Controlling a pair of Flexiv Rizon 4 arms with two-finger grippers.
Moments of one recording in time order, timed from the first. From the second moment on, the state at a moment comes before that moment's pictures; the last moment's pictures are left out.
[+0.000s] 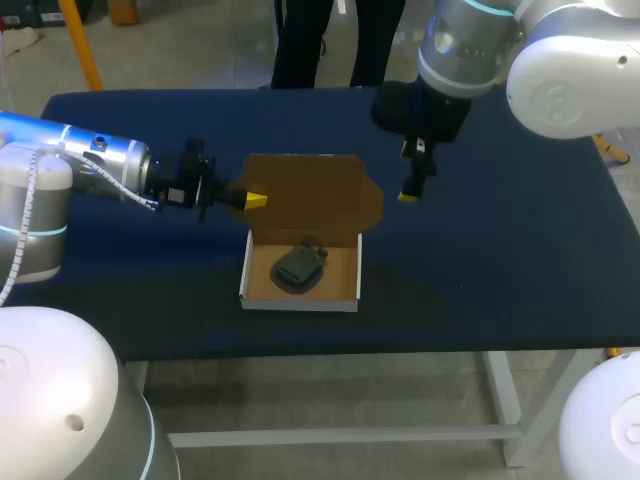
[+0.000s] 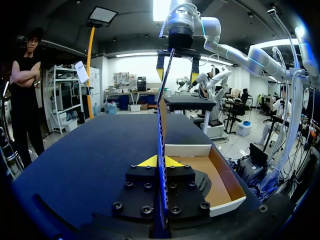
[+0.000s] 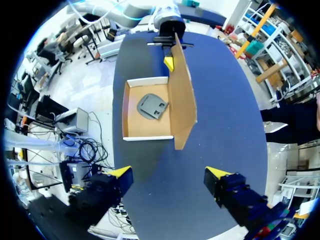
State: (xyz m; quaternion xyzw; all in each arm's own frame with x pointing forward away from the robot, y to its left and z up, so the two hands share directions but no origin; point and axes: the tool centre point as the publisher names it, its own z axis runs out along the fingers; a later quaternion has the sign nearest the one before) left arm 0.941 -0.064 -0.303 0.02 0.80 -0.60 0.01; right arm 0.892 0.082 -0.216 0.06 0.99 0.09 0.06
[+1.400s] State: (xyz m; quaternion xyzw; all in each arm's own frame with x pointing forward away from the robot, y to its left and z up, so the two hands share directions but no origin) left arm 0.920 -0.066 -0.305 0.02 0.80 -0.58 0.12; right arm 0.903 0.101 -0.208 0.03 0.99 0.09 0.07
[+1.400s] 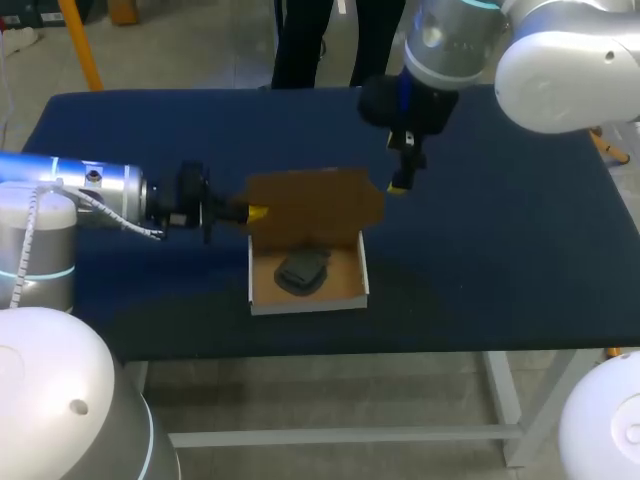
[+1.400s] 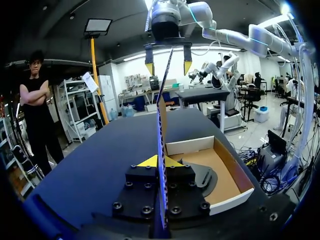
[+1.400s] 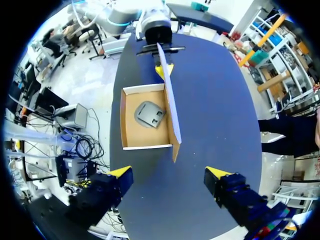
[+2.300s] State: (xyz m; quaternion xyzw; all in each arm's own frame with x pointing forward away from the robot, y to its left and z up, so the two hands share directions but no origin) left arm 0.920 -0.067 -0.307 0.03 0.80 -0.58 0.12; right arm 0.920 0.136 -0.191 -0.03 0.99 0.11 0.10
